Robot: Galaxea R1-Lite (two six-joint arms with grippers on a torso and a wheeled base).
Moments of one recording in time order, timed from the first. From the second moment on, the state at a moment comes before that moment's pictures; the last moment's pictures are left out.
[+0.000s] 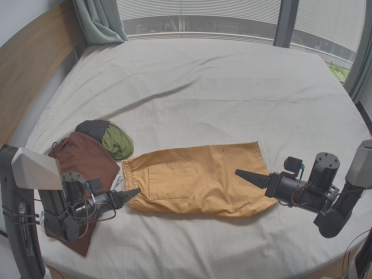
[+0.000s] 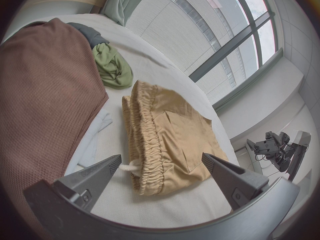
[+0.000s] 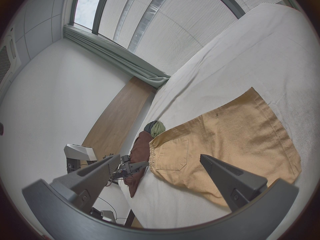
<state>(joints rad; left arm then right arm) -0.12 2.34 -0.41 -1.55 -0.50 -0.44 0.40 2.02 -0.36 -1.54 0.46 0.65</state>
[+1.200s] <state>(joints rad) -0.21 2.48 -0.54 -1.55 -0.37 -0.80 0.41 2.07 -0.35 -1.54 0.45 0.62</state>
